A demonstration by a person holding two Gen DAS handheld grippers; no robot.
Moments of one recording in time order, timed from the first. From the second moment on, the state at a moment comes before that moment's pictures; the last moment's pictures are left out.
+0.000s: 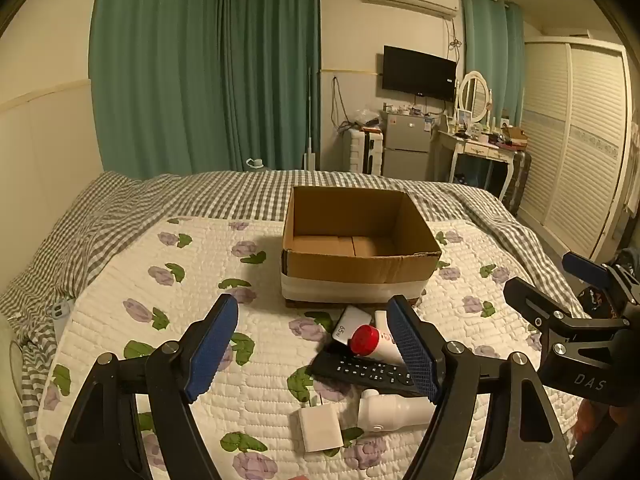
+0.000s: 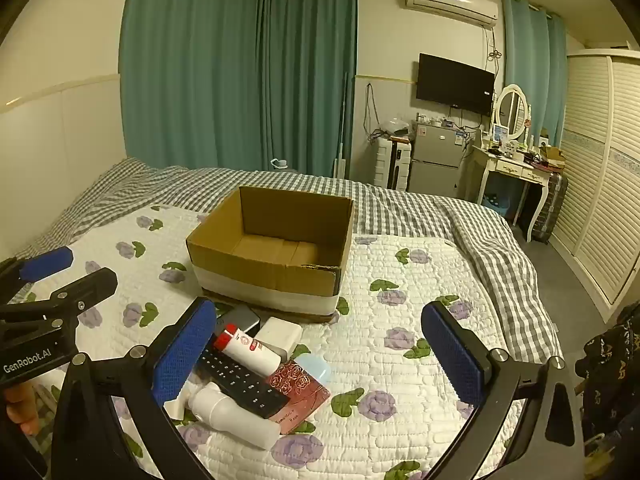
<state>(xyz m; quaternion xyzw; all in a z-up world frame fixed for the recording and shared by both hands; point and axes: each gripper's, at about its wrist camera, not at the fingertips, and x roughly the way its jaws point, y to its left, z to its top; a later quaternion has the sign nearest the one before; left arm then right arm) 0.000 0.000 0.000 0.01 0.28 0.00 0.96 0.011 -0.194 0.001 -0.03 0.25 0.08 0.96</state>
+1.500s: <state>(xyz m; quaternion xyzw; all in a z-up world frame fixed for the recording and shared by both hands) -0.001 0.005 -0.002 0.00 0.28 0.00 0.96 0.010 -0.190 0.000 -0.03 0.26 0.09 0.96</state>
